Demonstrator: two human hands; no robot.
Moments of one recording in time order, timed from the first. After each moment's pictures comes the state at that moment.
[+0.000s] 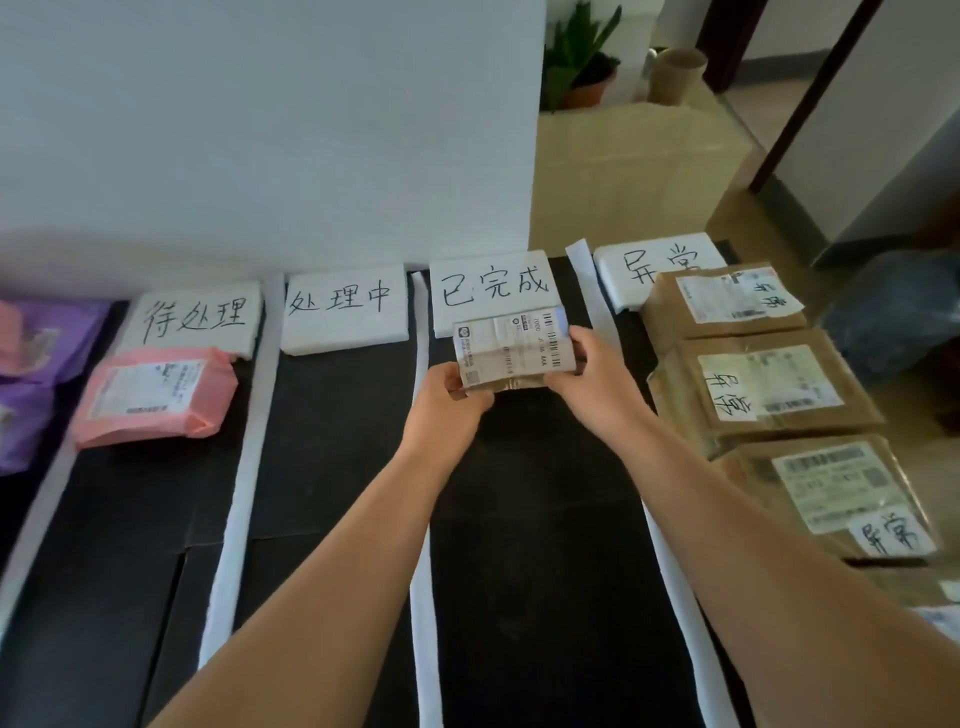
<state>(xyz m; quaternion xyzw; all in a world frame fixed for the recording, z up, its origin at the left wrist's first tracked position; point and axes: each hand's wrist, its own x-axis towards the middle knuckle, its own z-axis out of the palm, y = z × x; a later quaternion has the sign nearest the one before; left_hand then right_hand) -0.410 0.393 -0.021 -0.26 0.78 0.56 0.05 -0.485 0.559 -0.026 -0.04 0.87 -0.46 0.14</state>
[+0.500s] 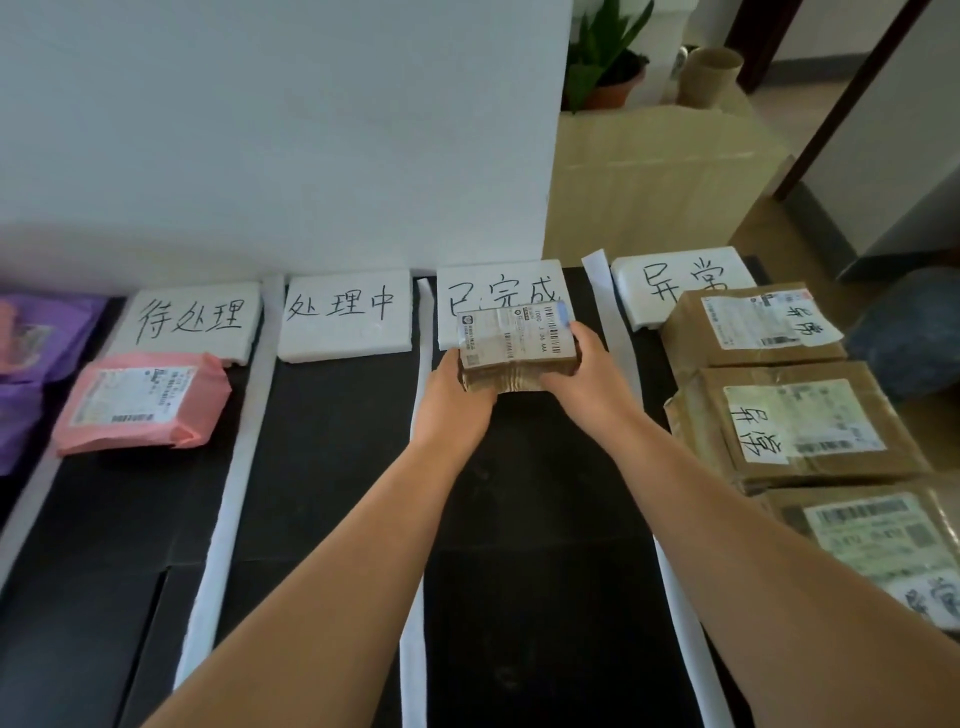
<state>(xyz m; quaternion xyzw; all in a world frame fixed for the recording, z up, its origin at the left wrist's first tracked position) -0.457 0.392 -0.033 -0.26 0.81 0.53 0.02 -0.528 0.537 -0.051 -0.03 0.86 -0.48 0.17</state>
